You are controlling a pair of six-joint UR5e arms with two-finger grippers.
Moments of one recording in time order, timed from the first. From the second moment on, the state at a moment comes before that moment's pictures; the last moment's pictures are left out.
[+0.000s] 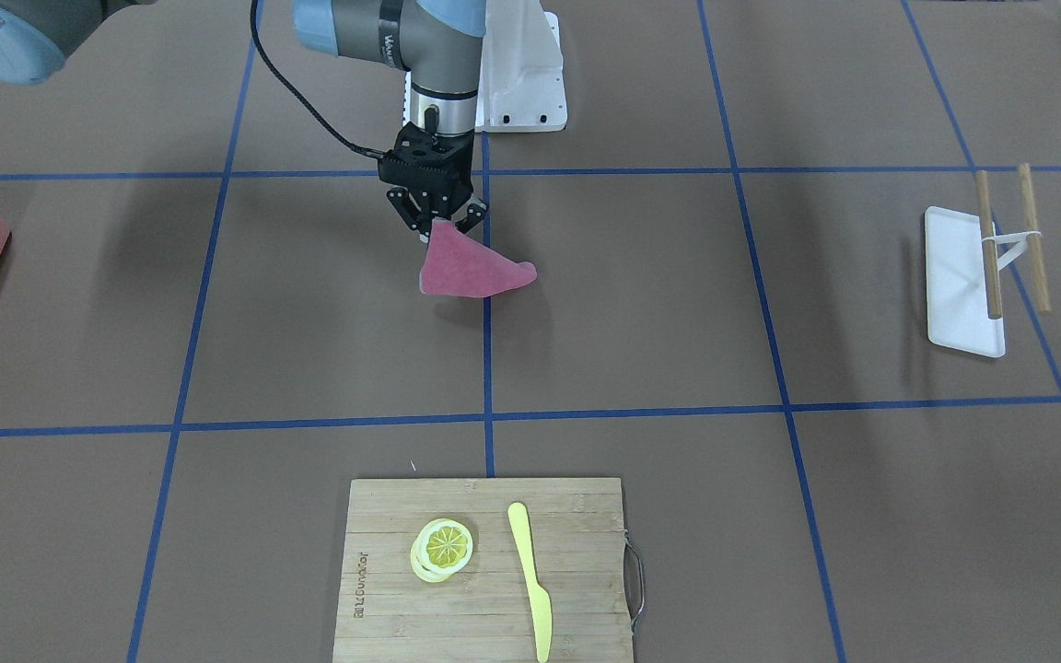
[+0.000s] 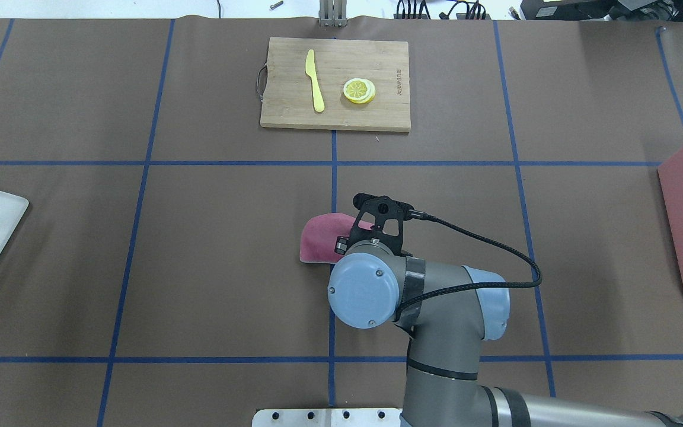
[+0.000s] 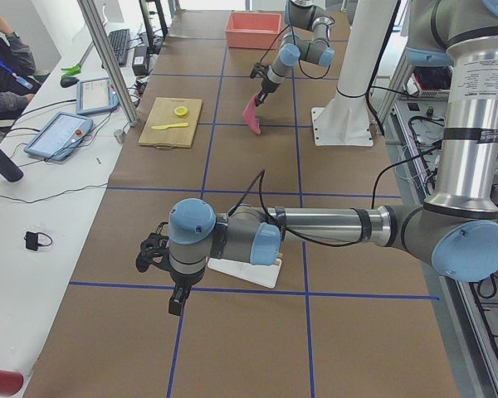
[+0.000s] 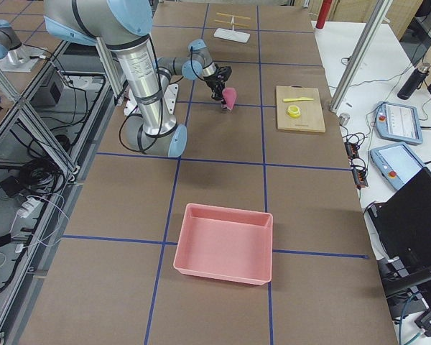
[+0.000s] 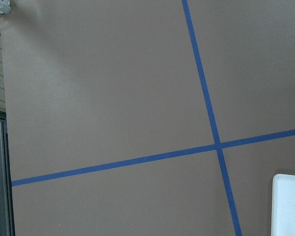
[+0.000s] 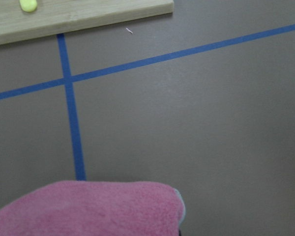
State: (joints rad) left arm -1.69 -1.62 -1.54 -1.74 -2.29 0.15; right arm 0.28 -0.95 1.79 -1.73 1.30 1.61
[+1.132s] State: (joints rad) left arm -1.60 -1.53 -1.55 -1.71 -2.37 -0.02; right arm 0.56 -1.42 1.98 -1.56 1.47 1.12
